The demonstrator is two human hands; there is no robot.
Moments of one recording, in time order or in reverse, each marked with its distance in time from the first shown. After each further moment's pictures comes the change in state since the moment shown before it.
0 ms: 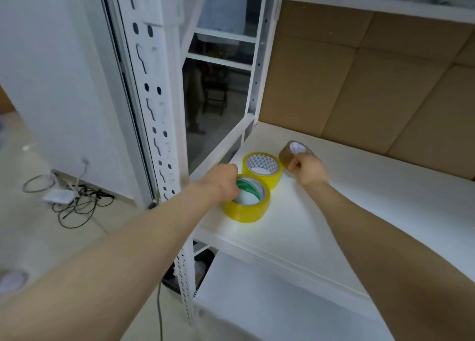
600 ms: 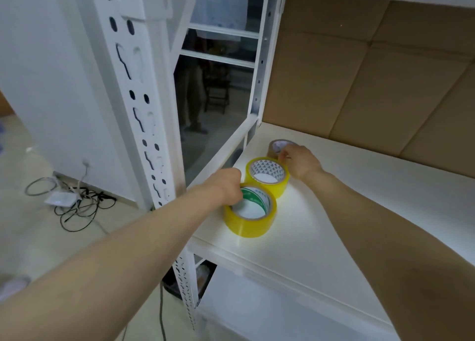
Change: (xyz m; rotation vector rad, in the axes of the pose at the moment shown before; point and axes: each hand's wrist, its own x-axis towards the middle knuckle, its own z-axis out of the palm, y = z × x) left_hand 0.032 -0.003 0.001 0.006 -0.087 -0.031; right_hand 0.045 -0.029 0.011 -0.071 -0.165 -0.114
